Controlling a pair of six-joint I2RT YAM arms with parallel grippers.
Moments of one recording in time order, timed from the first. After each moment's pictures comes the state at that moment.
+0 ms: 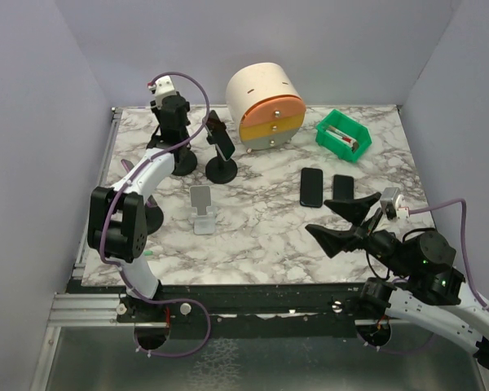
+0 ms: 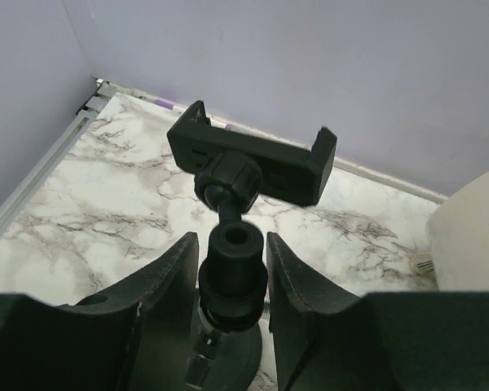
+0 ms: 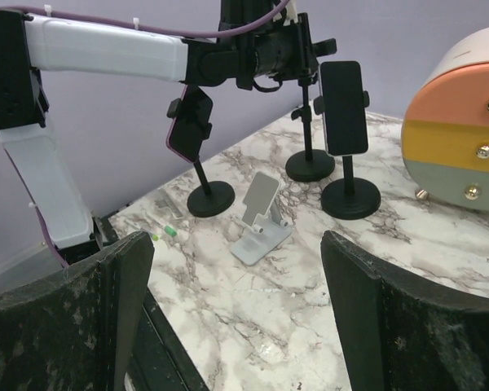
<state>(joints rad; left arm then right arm) -0.22 1.74 1.34 0.19 -0.55 -0.24 1.02 0.32 0.66 -0.13 0.11 0.19</state>
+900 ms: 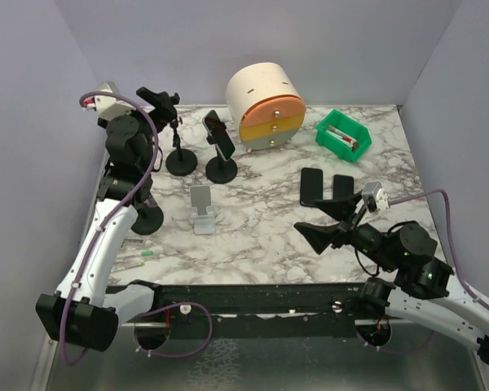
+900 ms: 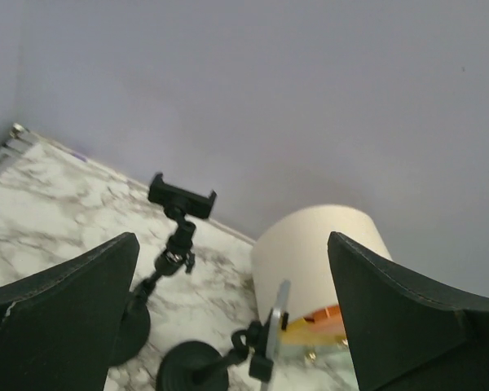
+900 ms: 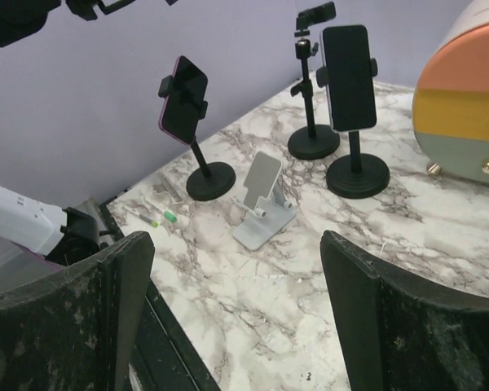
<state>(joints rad) -0.22 1.14 1.19 0.08 -0.44 -0.49 1.02 0.41 0.65 -0.10 0.11 0.23</state>
